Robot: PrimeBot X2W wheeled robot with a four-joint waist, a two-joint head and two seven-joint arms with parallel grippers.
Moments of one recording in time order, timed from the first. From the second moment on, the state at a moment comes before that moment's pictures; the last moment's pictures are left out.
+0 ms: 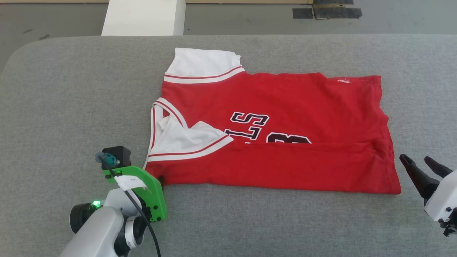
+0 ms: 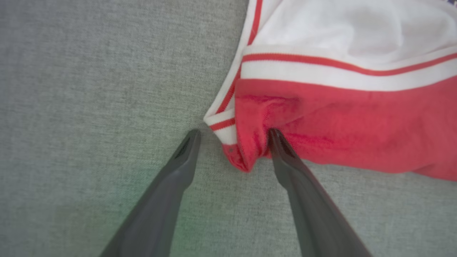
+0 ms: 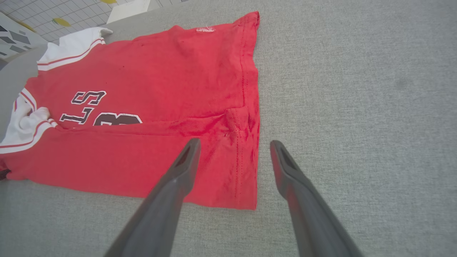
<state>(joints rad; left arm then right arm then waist) -0.28 0.39 -0.49 0.15 -0.70 0.39 0.49 -0.06 -0.27 -0.24 -0.14 0.54 0.13 0.70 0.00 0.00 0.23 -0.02</state>
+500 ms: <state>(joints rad) -0.21 0.37 -0.44 0.01 -0.75 0.41 0.43 -0.03 -0.28 -0.20 -0.12 0.31 0.13 0.78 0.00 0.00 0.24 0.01</state>
